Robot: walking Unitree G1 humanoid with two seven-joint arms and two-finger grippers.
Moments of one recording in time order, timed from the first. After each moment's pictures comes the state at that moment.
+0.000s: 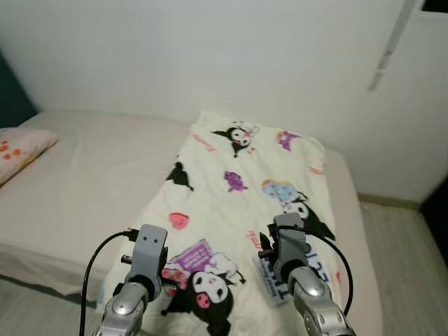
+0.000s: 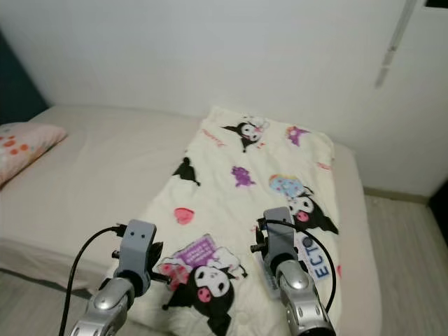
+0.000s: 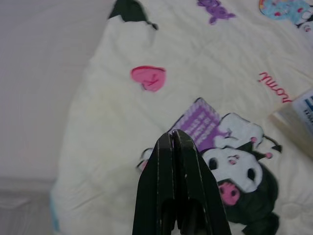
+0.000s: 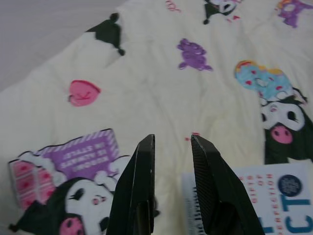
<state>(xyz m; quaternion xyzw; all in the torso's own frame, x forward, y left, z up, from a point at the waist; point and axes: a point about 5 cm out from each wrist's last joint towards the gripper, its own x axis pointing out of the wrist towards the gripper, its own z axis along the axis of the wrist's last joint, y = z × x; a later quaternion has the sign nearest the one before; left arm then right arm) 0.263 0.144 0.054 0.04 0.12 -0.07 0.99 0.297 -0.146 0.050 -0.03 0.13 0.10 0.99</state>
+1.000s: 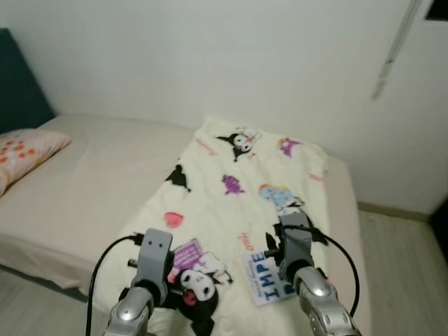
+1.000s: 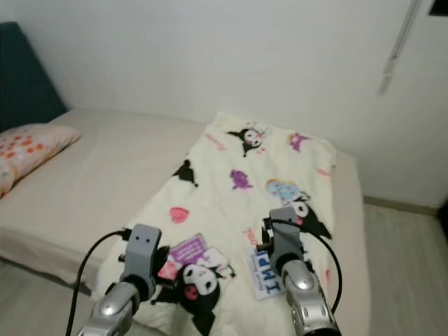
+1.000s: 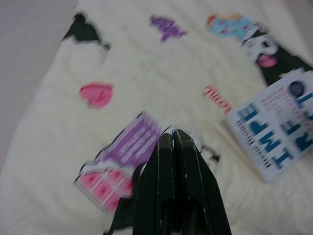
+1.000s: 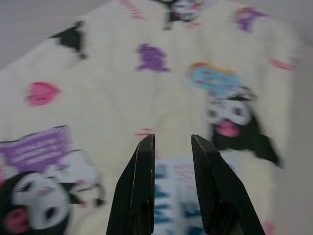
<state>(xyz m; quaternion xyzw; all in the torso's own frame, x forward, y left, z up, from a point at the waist) 0.262 0.138 0.055 0.03 0.12 -0.09 0.99 0.296 -0.159 0.051 -0.04 0.13 0.07 0.99</state>
